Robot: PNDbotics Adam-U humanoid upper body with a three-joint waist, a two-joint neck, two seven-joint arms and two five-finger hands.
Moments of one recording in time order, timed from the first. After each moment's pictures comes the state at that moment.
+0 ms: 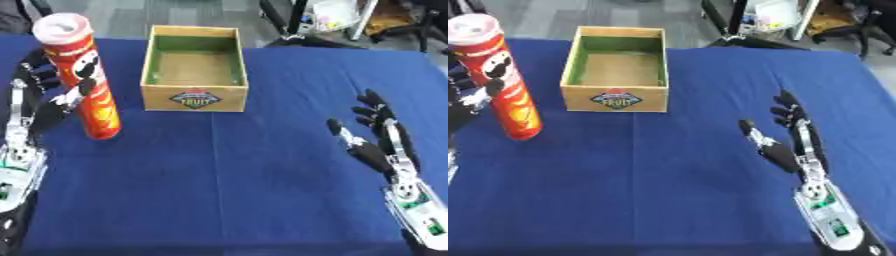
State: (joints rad) left arm -0.51 0.33 -0.05 -1.31 -0.07 -0.12 0.23; right arm -0.15 -0.35 0.12 -1.55 0.10 -0.15 -0.29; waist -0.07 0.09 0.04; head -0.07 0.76
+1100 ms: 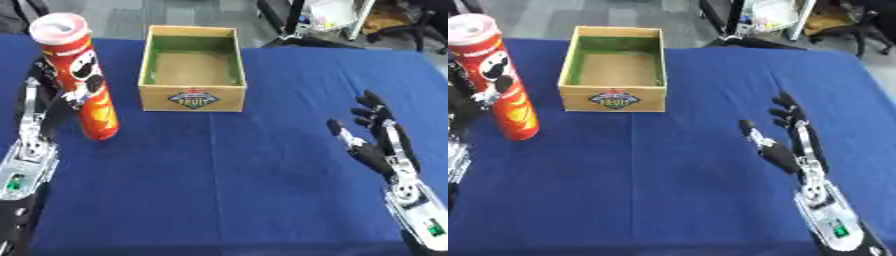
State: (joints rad) left arm -0.56 0.31 -0.07 -1.21 0.02 -0.19 0.22; right arm -0.15 -0.35 0.13 -1.55 0.08 -0.15 -0.28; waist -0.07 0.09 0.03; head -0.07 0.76
